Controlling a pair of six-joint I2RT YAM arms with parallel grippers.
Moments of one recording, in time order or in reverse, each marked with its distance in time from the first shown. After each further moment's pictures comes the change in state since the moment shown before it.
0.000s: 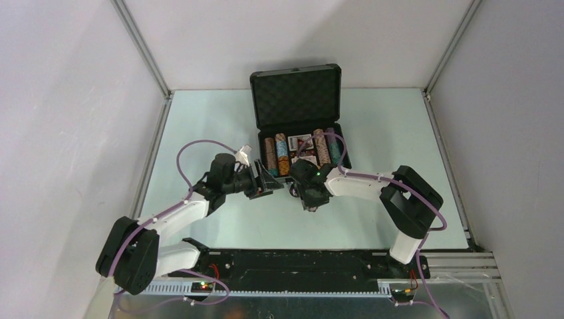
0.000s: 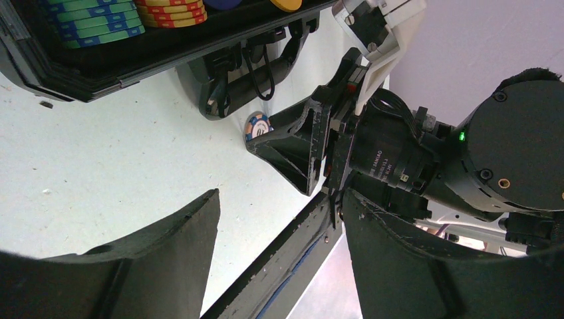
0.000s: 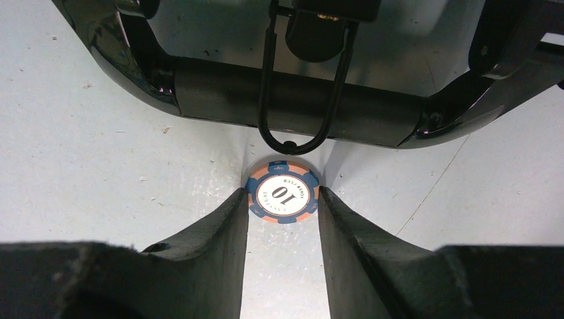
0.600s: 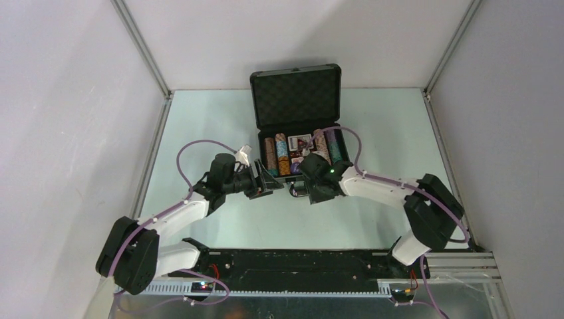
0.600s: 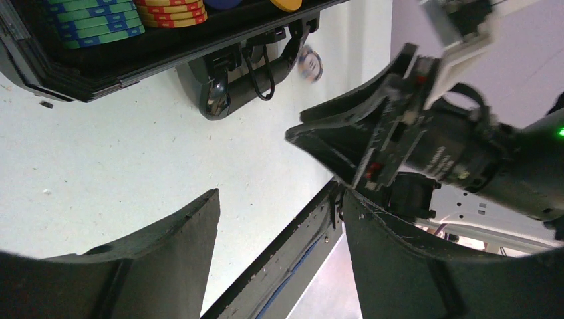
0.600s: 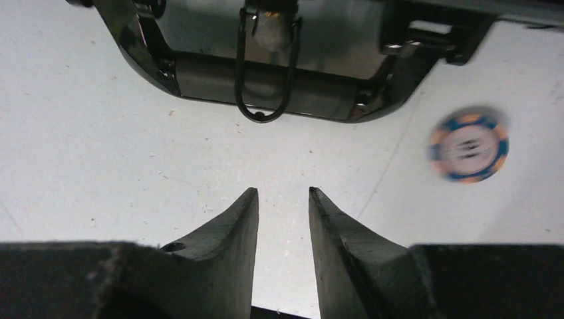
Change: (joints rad) left arm 0.000 0.000 0.000 0.000 0.000 0.000; right arm -0.031 -0.129 -0.034 -0.022 0.010 -0.016
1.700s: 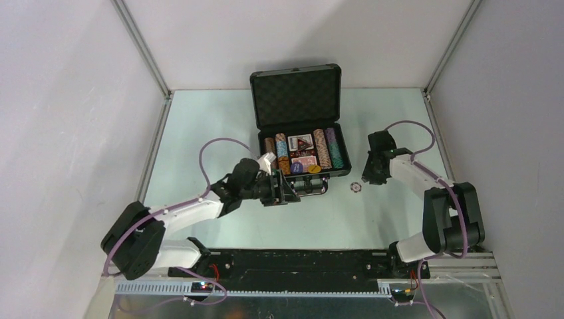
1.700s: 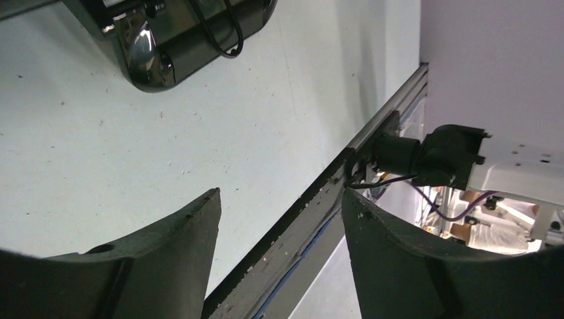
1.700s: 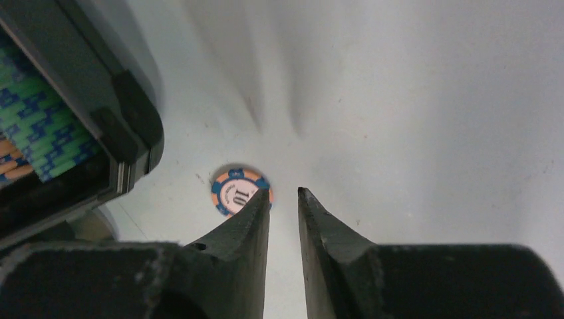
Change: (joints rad) left arm -0.224 0.082 0.061 -0.008 -0.106 0.017; right arm -0.666 -0.152 -0.161 0.061 -0.043 -0.050
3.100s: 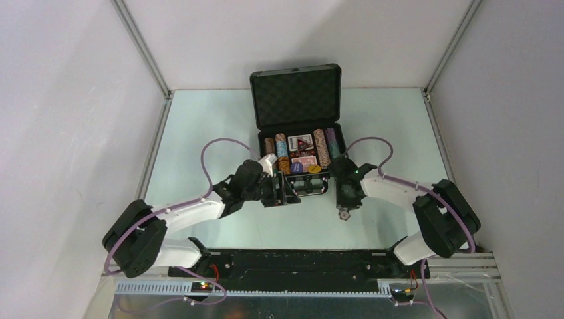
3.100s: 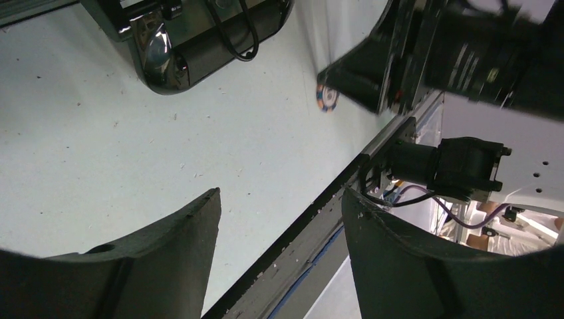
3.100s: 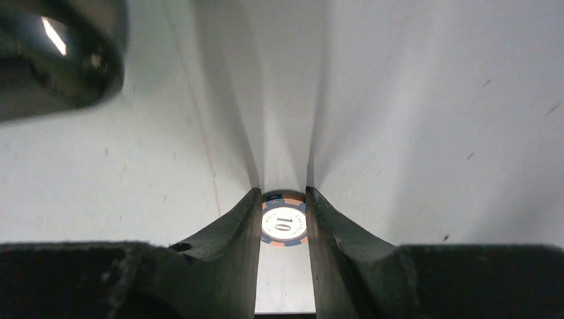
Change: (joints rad) left arm -0.054 0.040 0.008 -0.007 -0.076 0.011; right arm 0.388 0.042 -0.058 -0.085 0.016 0.121
